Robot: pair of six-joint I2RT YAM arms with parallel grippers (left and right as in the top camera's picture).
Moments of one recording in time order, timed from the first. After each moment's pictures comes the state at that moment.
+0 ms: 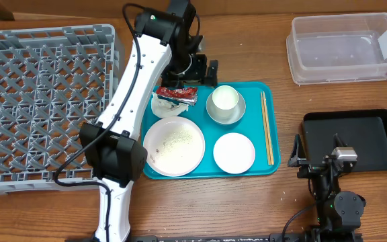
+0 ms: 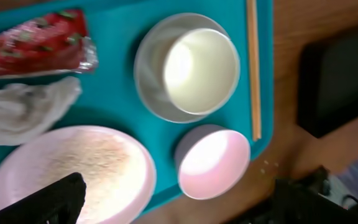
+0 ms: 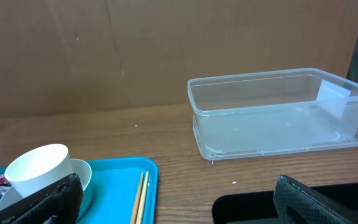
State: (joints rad) left arm -0.39 2.21 2.34 -1.55 0.39 -0.23; right arm -0.02 0.01 0.02 -0.03 -0.03 0.10
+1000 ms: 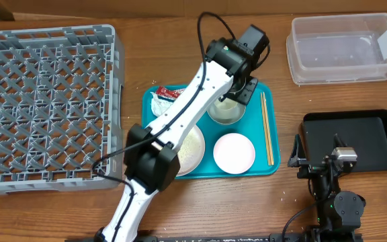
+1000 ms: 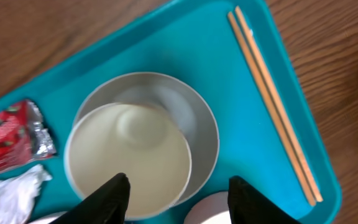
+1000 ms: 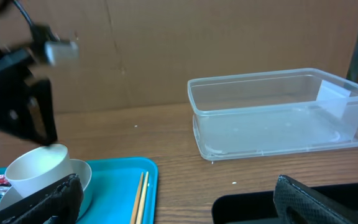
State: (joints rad) left arm -0.68 2.33 2.33 -1.30 0.03 -0.24; right arm -0.02 0.01 0.02 -0.03 -0.03 0.10
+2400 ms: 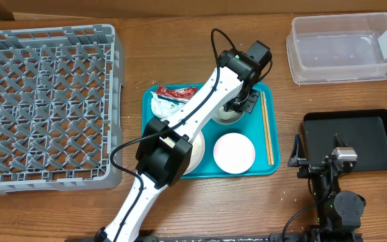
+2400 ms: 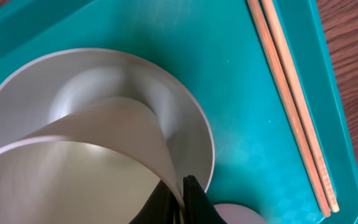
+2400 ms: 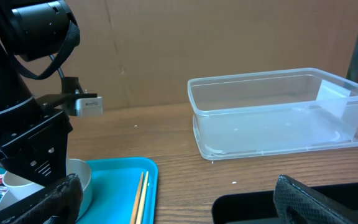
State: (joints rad) left arm -0.70 2.44 2.31 -1.30 0.07 -0.26; right arm -0.02 0.01 0.02 -0.04 -0.03 0.10
